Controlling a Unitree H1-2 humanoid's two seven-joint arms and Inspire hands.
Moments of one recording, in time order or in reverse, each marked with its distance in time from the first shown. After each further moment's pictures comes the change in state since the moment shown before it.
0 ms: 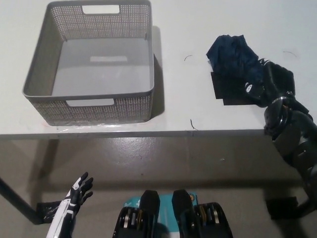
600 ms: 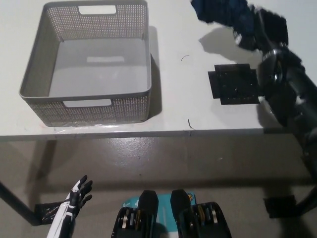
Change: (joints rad) left_arm 0.003 0.000 0.000 0.016 -0.008 0.000 0.001; right_arm -0.207 0.015 0.037 -0.058 -0.033 -0.023 -0.005
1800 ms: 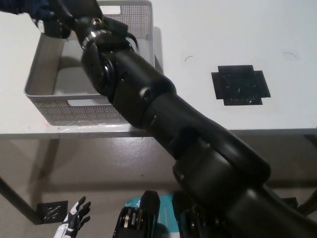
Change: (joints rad) left_arm 0.114 -0.003 -0.011 -0.061 0.016 -0.015 -0.001; right_arm -0.245 0.496 0.035 0.021 -0.025 0.003 0.016
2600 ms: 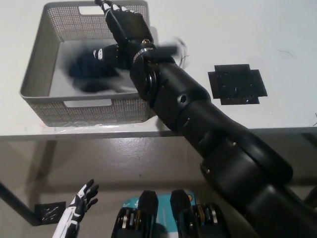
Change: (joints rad) left_arm -0.064 0.008 -0.025 -0.045 0.008 0.027 -0.024; right_arm 0.079 -0.094 0.032 0.032 -0.003 0.056 0.144
